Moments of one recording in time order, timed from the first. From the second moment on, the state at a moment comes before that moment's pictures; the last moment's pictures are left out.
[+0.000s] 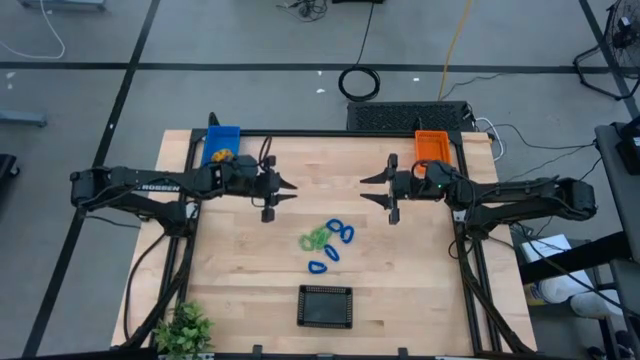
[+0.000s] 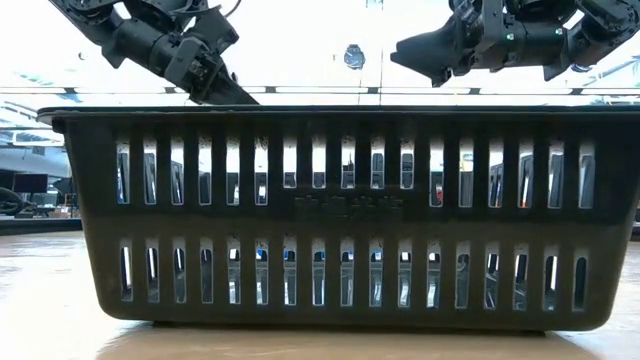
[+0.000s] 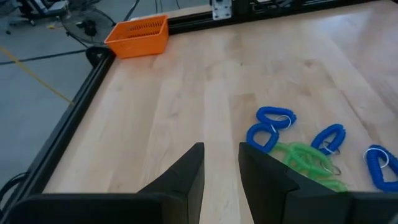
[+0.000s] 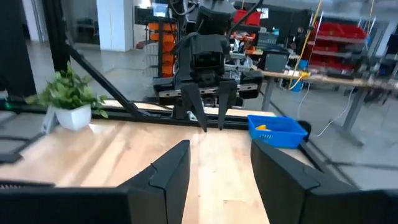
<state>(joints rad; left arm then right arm) 0.24 1.18 0.63 0.10 0.13 0.27 -0.21 1.03 0.45 0.60 -0.21 -0.08</state>
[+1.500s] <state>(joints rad) 0.28 1.18 0.63 0.10 0.12 0.20 0.08 1.68 0.79 -0.13 0.05 -0.44</state>
